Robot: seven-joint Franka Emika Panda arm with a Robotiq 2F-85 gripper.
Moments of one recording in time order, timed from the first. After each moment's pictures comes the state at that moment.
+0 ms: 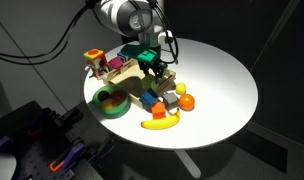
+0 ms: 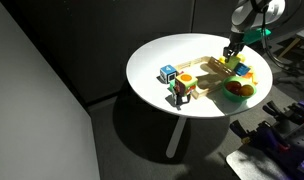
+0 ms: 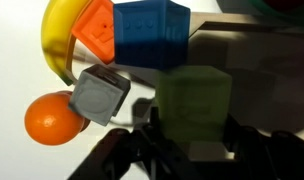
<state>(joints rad) -0.14 0.50 -0.06 -2.06 -0.01 2.53 -0.19</state>
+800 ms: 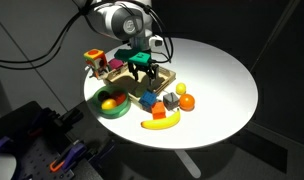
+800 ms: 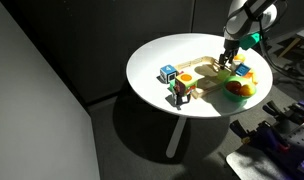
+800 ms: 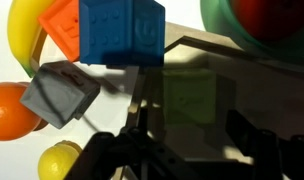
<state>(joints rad) -0.11 0.52 -0.03 -2.08 -0.08 2.52 -0.25</state>
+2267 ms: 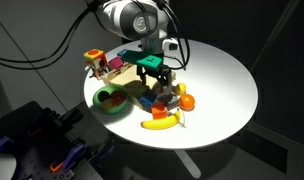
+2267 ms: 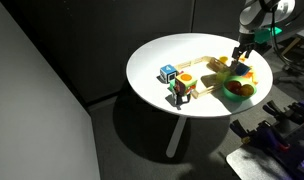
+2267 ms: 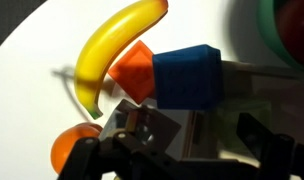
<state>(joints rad) -0.19 0.48 -0.08 -2.09 -0.07 2.44 -0.25</state>
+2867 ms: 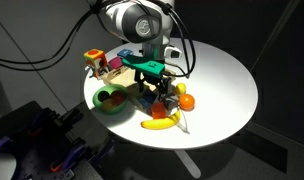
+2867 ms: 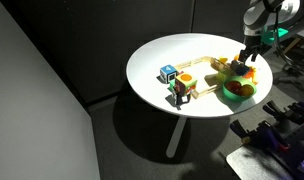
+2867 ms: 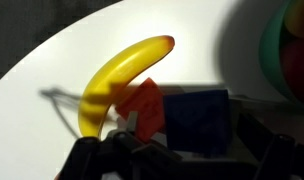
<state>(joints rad) -0.22 0.48 -0.09 -2.10 -0.07 2.36 -0.31</state>
